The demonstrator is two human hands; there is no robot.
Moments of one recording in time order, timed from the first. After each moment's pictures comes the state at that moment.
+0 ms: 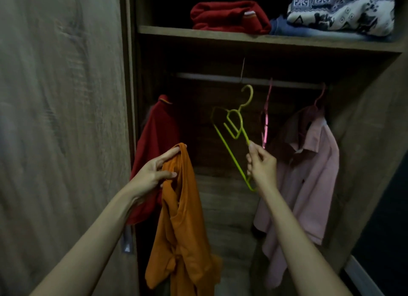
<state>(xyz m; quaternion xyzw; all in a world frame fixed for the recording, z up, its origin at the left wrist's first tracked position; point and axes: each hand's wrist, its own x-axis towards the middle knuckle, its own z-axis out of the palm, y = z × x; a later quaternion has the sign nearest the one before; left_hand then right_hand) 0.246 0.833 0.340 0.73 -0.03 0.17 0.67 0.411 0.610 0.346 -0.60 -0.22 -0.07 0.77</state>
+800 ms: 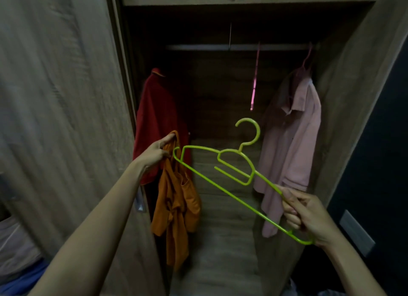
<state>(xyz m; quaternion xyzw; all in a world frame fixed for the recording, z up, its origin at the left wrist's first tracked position) 0.251 0.825 0.309 0.82 0.11 0.14 0.54 0.277 0.433 0.255 -0.57 -0.23 0.18 0.77</state>
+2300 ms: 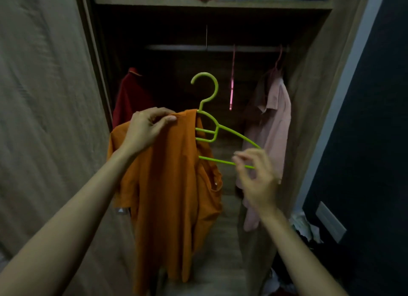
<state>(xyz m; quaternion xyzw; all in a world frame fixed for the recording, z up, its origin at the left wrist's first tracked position) 0.228 0.759 0.376 0.88 -0.08 0.41 0.23 0.273 0.489 0.285 -0.67 -0.35 -0.43 0.48</state>
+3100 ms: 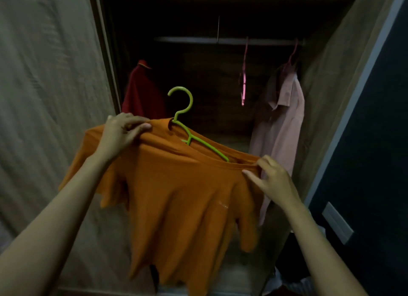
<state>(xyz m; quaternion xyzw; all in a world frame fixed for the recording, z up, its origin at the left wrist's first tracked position) 0.198 0.830 0.345 0.90 0.01 0.41 0.15 0.343 0.458 0.247 -0.84 -0.38 -0.26 0.29</state>
